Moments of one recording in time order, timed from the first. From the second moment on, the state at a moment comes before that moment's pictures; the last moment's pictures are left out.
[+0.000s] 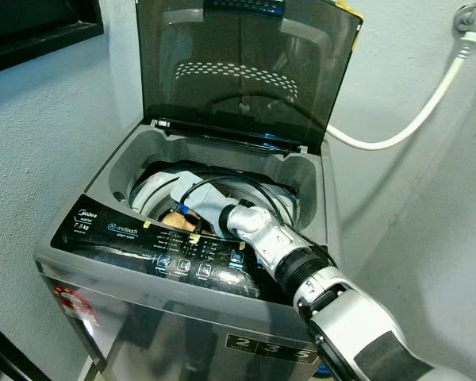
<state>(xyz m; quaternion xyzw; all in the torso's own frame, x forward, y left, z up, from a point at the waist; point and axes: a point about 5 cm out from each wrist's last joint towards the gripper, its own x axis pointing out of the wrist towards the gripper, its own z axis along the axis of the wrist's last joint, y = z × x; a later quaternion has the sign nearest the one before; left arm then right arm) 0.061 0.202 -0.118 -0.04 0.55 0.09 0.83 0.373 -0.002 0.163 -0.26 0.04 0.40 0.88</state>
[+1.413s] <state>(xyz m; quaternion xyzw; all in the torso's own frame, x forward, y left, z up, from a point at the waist) 0.061 0.206 -0.118 -0.01 0.57 0.08 0.82 0.359 -0.057 0.178 0.11 -0.05 0.46 0.88</state>
